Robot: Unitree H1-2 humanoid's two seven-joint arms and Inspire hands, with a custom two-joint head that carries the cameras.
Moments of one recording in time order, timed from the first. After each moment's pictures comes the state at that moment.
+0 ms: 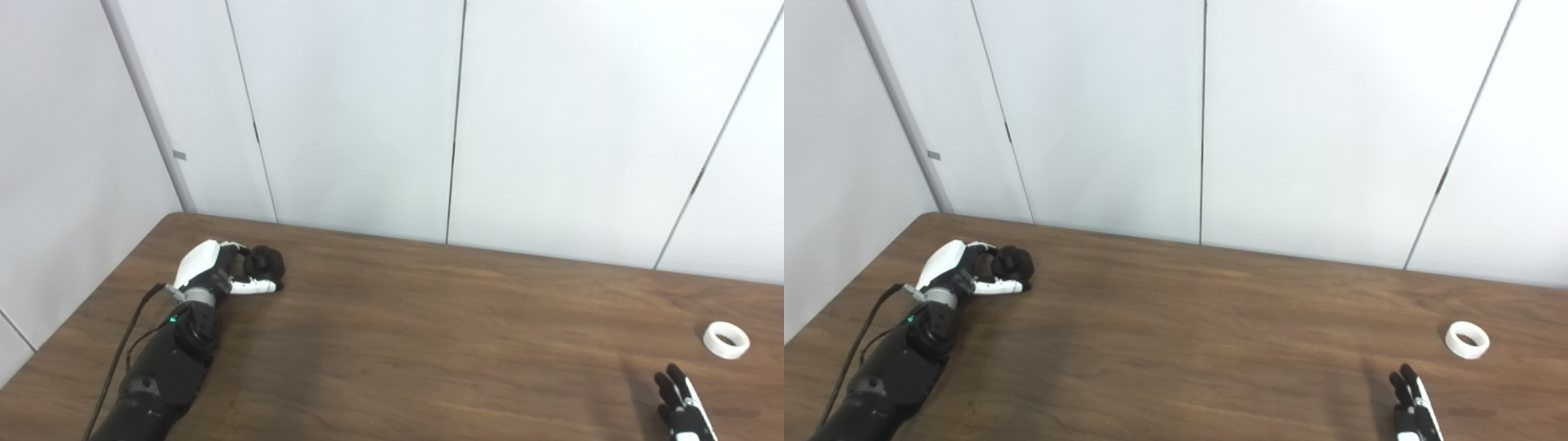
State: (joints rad) left arm -0.52 0.53 -0.06 0.63 0.46 0.22 0.11; right arm 0.17 -0.09 -0.06 -0.20 -0.03 -0.05 0.08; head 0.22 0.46
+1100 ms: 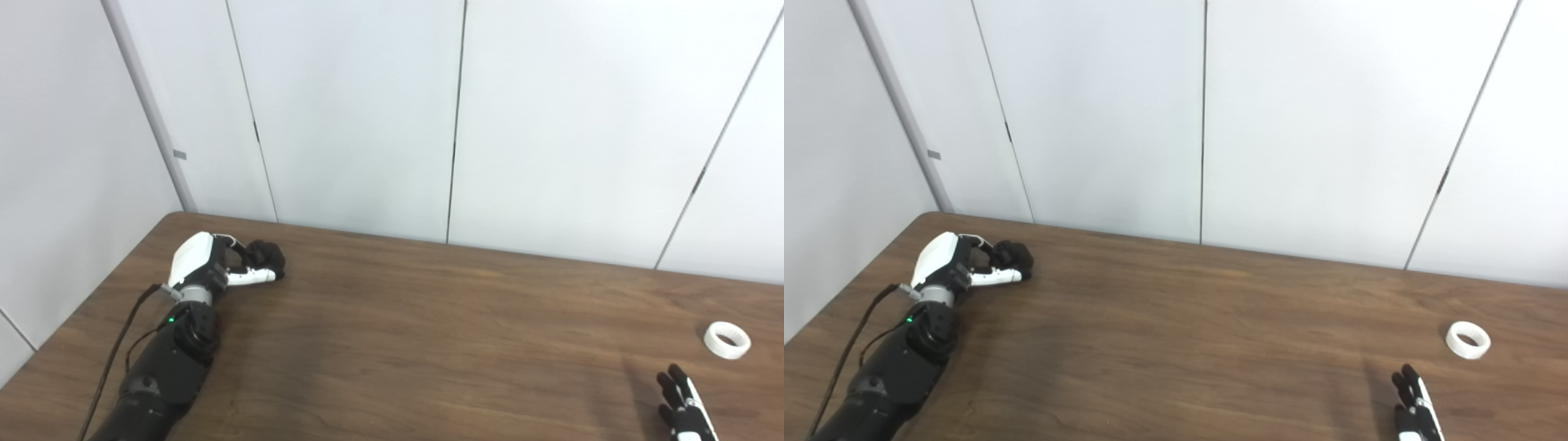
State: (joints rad) left arm -0.52 0.53 -0.07 0.66 0.45 0.18 0.23; right arm 0.17 -0.09 -0.06 -0.21 -0.03 -0.05 0.07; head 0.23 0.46
